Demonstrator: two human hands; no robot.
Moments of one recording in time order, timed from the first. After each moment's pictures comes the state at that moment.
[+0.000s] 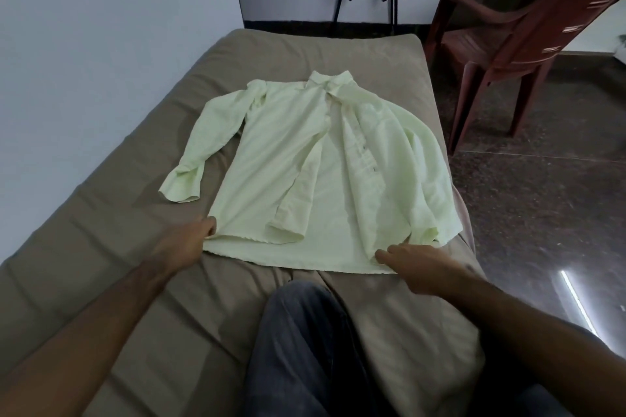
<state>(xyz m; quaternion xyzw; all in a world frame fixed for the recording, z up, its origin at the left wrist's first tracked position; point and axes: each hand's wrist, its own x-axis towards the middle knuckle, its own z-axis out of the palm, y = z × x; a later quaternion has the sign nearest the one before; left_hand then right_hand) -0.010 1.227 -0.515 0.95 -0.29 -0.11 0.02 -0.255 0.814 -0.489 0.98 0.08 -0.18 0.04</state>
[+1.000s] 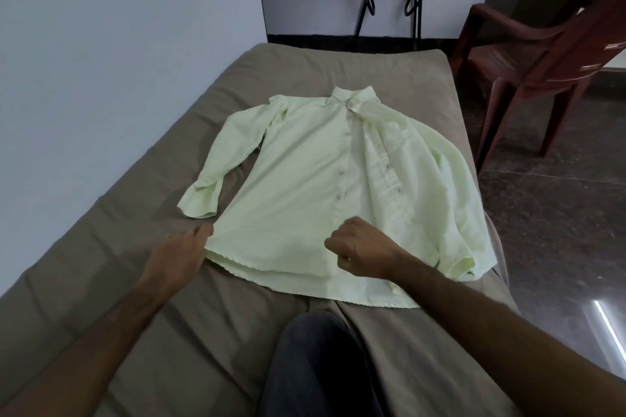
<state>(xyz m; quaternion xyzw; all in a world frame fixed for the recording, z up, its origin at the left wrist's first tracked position) -0.009 1.255 -0.516 0.95 -0.28 0.12 -0.05 -0.125 0.877 -0.501 0.95 0.29 0.13 -0.05</state>
